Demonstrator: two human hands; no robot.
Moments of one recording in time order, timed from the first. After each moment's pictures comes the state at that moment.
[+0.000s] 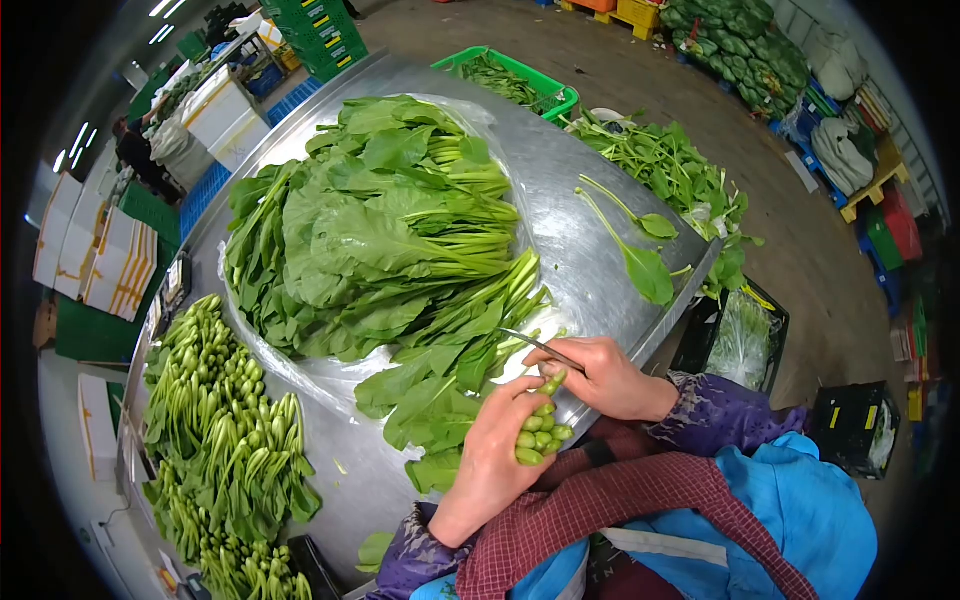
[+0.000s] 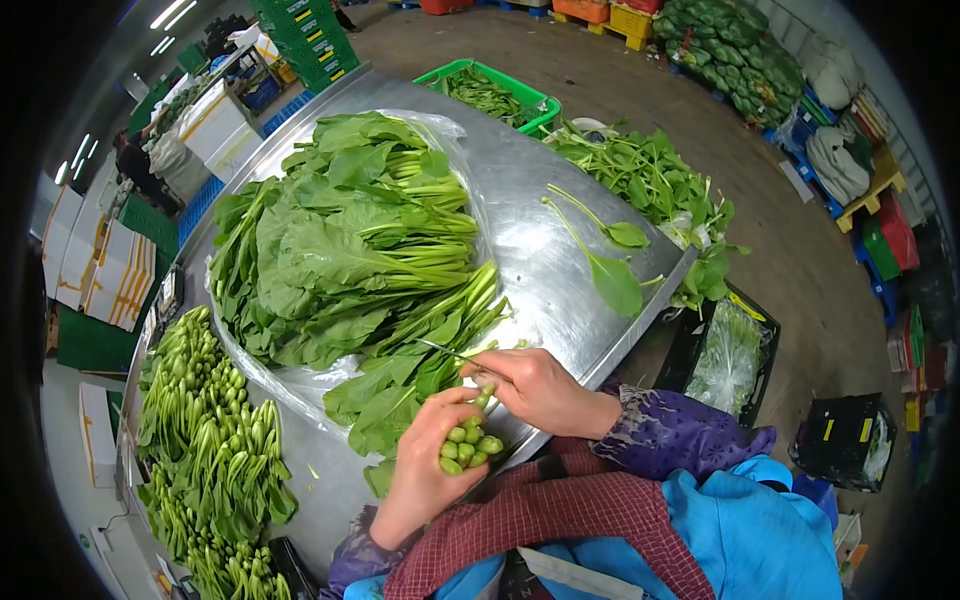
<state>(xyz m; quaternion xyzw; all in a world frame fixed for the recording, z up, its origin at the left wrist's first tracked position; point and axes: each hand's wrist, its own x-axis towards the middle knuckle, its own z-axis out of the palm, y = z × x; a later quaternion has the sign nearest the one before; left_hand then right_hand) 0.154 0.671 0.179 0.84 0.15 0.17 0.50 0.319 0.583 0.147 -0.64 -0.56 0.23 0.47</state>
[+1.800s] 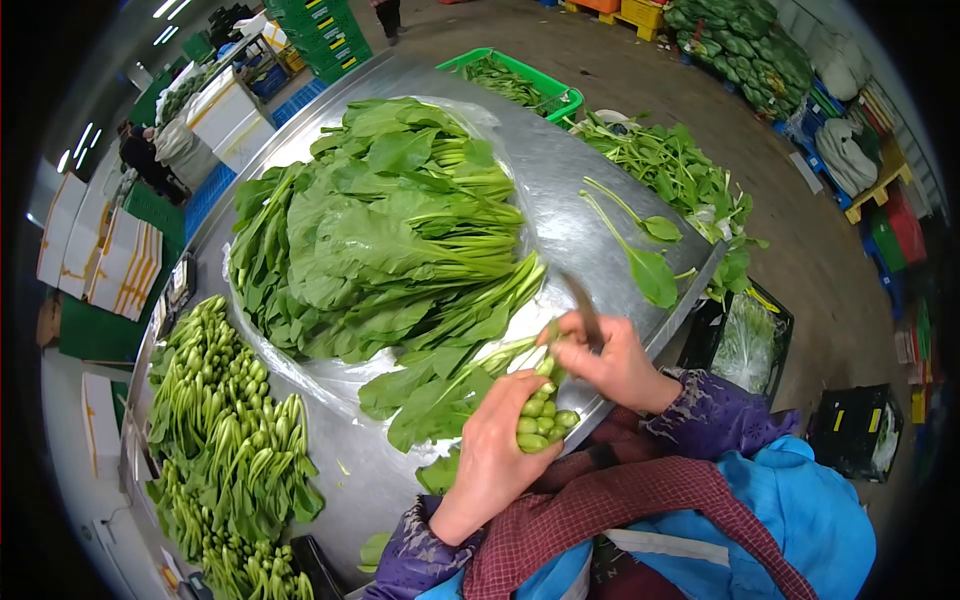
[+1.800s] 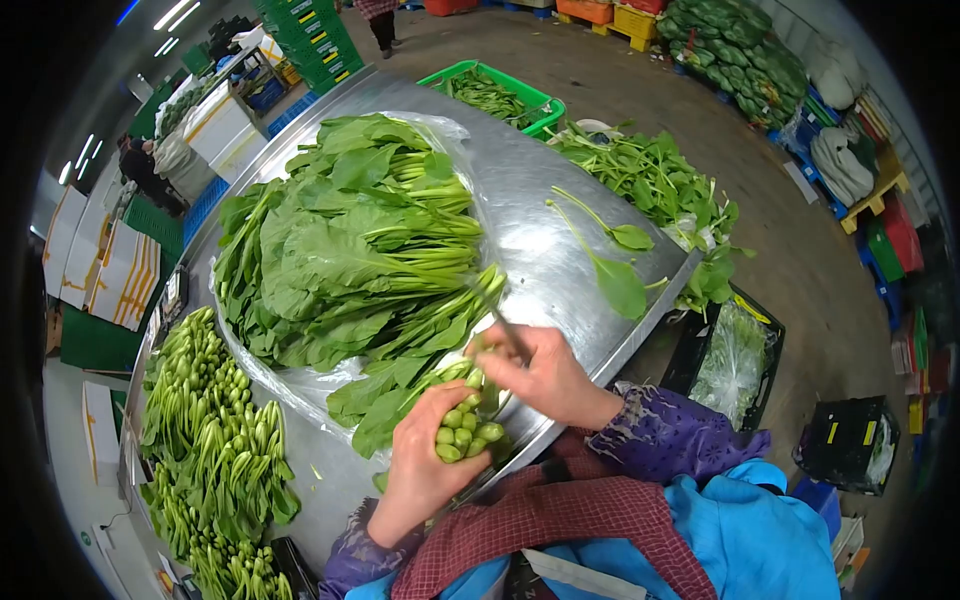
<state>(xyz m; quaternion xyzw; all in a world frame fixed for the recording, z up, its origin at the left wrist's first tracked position) 0.163 0.674 0.193 0.86 0.18 0.17 0.45 0.324 0.588 0.163 -0.61 -0.42 0.32 0.59</state>
